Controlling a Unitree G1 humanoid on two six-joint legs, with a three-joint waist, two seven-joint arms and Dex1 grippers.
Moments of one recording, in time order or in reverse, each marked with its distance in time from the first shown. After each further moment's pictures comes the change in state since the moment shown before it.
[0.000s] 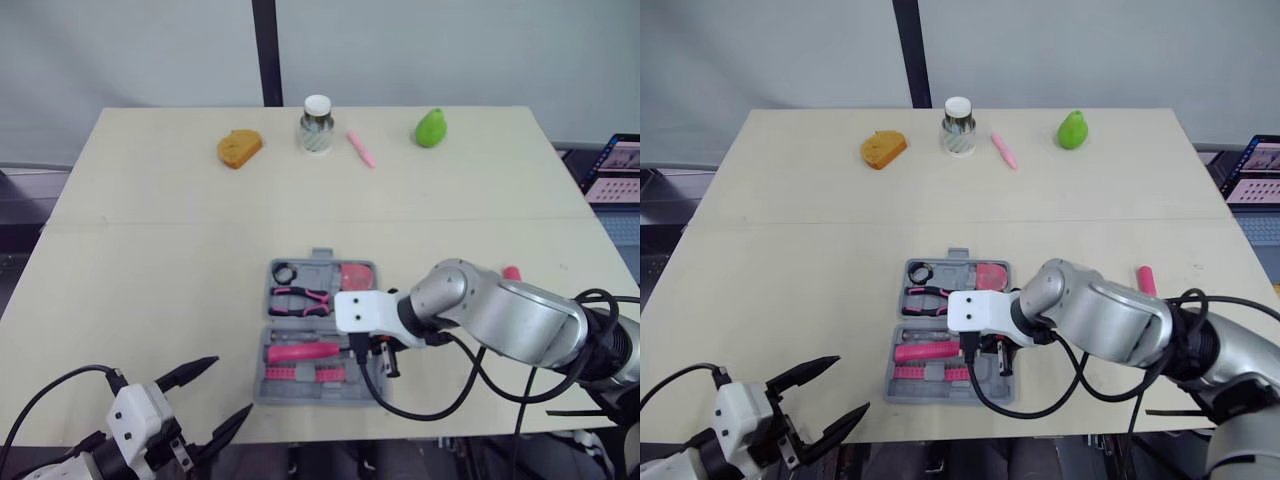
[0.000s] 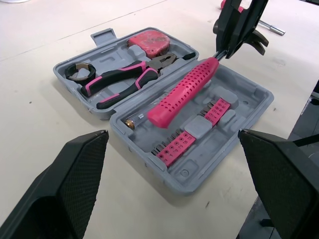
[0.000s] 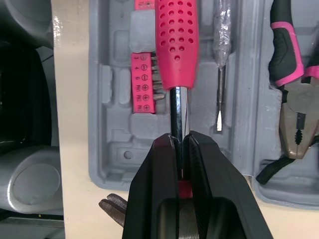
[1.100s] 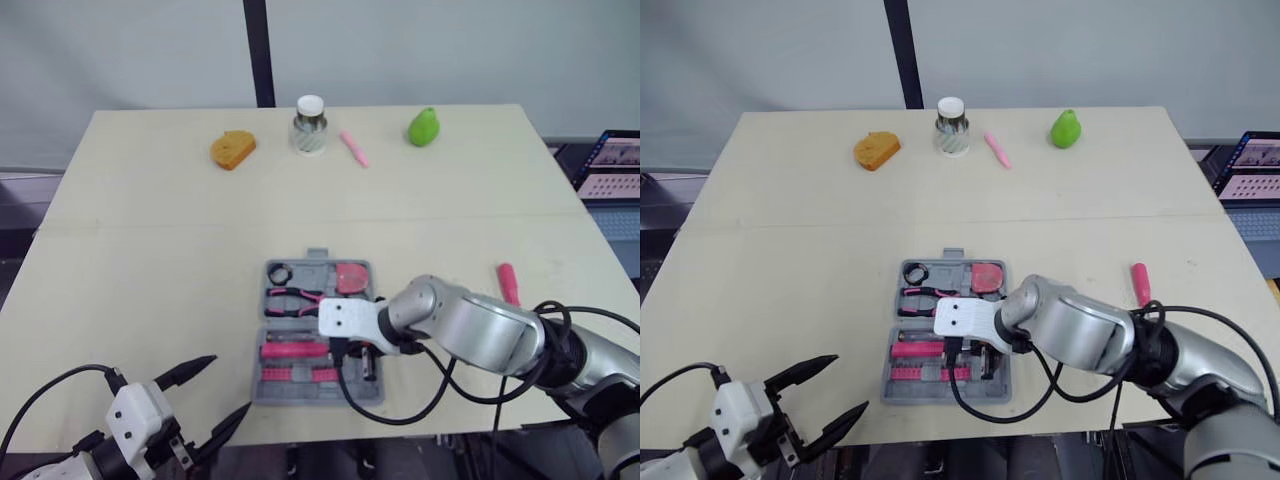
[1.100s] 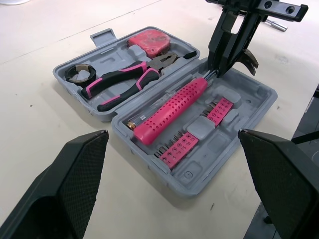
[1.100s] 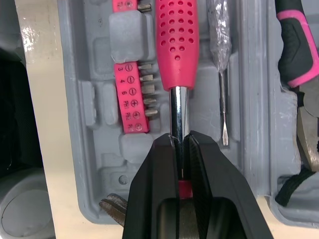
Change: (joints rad) left arm -0.004 0.005 0.001 0.000 0.013 0.000 0.016; right arm 0.048 0.142 0.025 0.054 -0.036 0.086 -0.121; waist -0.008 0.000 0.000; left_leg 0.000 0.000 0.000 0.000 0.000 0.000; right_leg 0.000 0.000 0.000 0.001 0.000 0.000
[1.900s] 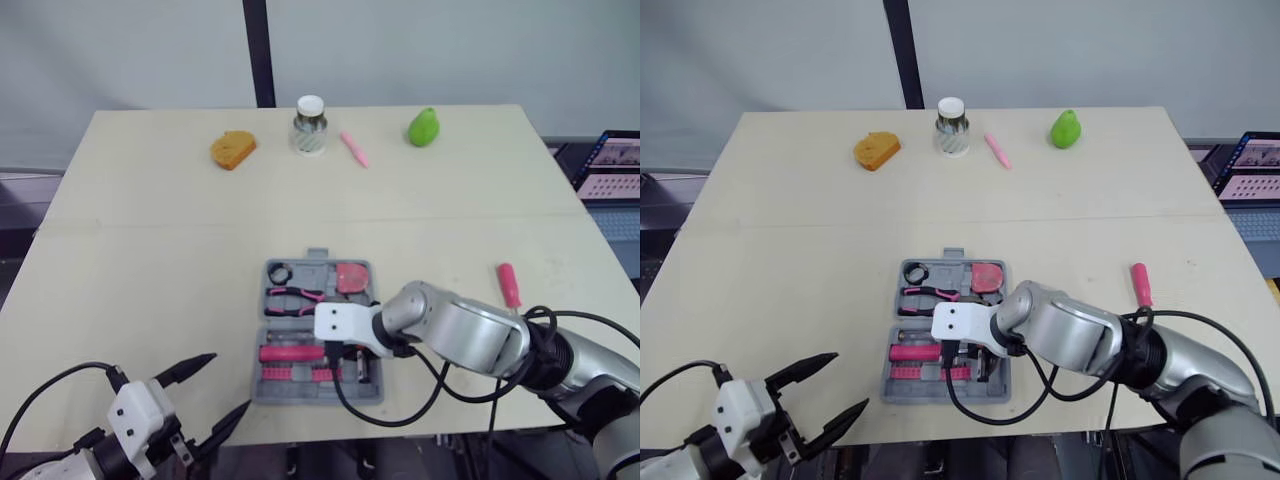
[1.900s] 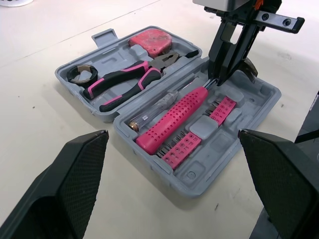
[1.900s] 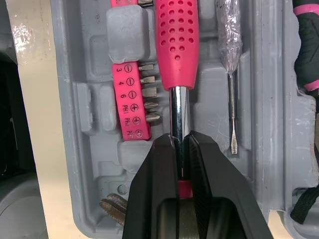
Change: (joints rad) left arm -0.018 0.005 -0.002 0.007 0.012 -0.001 0.002; right arm 0.023 0.024 0.032 0.046 -0.023 -0.043 -0.016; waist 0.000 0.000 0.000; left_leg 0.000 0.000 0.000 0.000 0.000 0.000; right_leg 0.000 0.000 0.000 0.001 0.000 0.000
